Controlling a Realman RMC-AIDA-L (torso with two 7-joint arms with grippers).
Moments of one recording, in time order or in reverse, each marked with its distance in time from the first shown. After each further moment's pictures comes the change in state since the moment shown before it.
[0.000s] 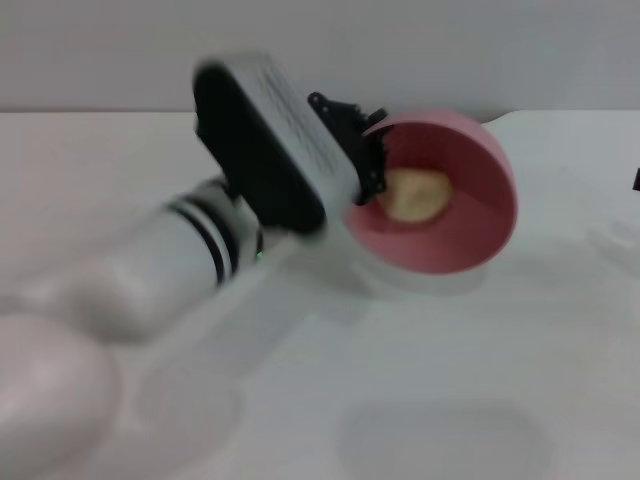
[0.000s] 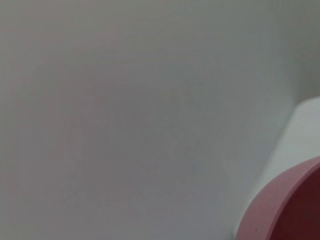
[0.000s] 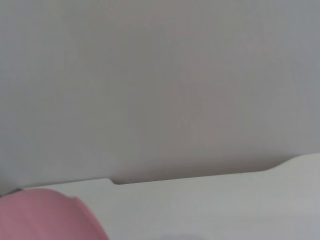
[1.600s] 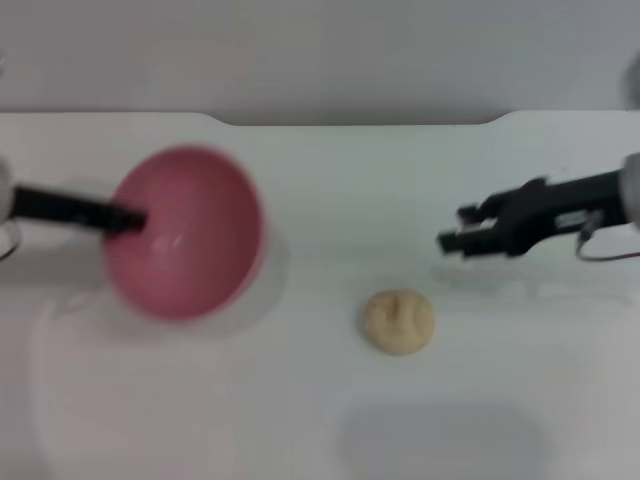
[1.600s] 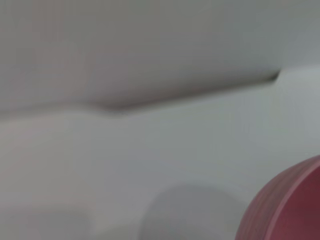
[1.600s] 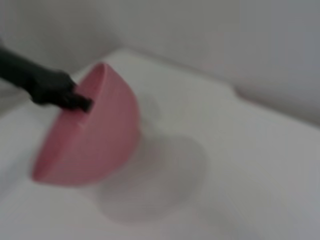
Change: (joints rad) left arm -0.198 0.075 -1.082 -0.248 -0.150 1.247 -0.117; right arm 0.253 -0.001 -0.474 0.141 -0.129 0.103 -0.098
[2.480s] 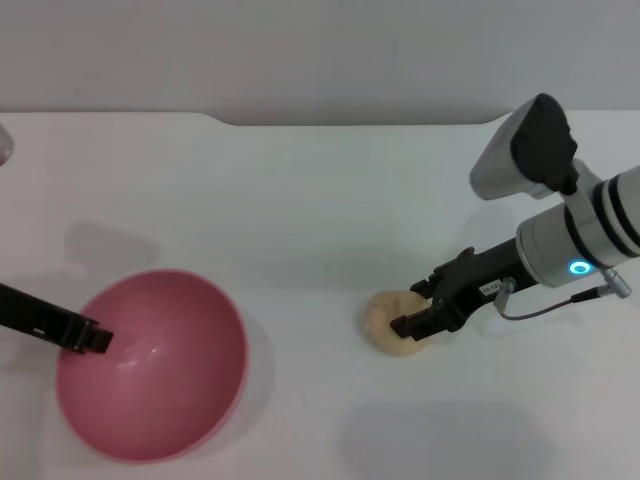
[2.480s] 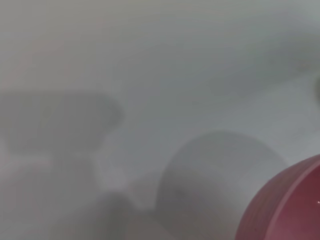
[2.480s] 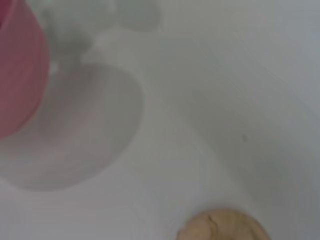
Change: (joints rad) left arm 0.137 -0.066 0.118 0.409 0.230 0.390 -0.232; right arm 0.103 0.011 -0.367 0.217 -0.028 0.225 0.073
